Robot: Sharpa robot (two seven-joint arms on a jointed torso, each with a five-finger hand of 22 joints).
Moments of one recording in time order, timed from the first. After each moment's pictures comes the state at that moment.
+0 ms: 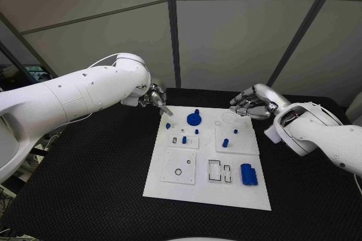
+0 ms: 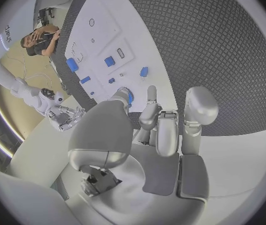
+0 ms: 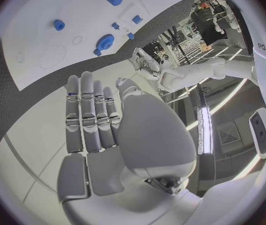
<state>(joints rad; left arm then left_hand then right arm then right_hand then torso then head) 1.44 -0.54 -0.03 0.98 -1.32 0.54 -0.26 1.14 -0.10 0.04 0.29 0.12 0.94 0.08 0.41 0.41 1.29 0.01 1.35 0.99 1.47 -0.06 1.50 1.31 0.09 1.43 0.05 0.95 1.31 1.21 -0.82 0.05 1.48 -1.14 -0.42 -0.01 1.45 -0.12 0.12 0.28 0.46 1.04 0.16 0.14 0.07 1.17 0.09 0.25 0.15 1.26 0.04 0.28 0.54 0.17 0.97 0.16 0.48 0.30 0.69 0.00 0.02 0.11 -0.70</state>
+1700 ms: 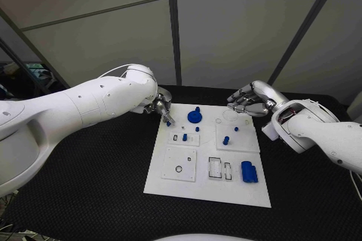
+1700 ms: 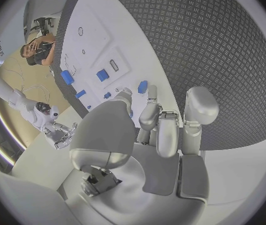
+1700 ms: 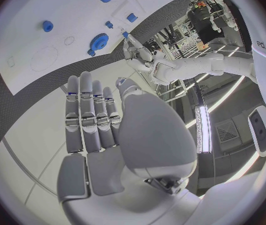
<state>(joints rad) 1.37 -0.48 -0.04 0.91 -1.41 0.53 -0.18 1.17 -0.06 0.07 0.28 0.12 1.02 0.08 0.31 0.33 1.29 0.01 1.33 0.99 1.47 -0.06 1.50 1.31 0.09 1.43 0.05 0.95 1.31 1.21 -0.80 0.05 1.48 -1.12 -0.42 0.01 1.45 -0.13 0.14 0.28 0.46 1.05 0.16 0.10 0.07 1.19 0.10 0.20 0.09 1.29 0.04 0.18 0.48 0.17 0.99 0.16 0.41 0.25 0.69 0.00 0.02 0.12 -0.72</state>
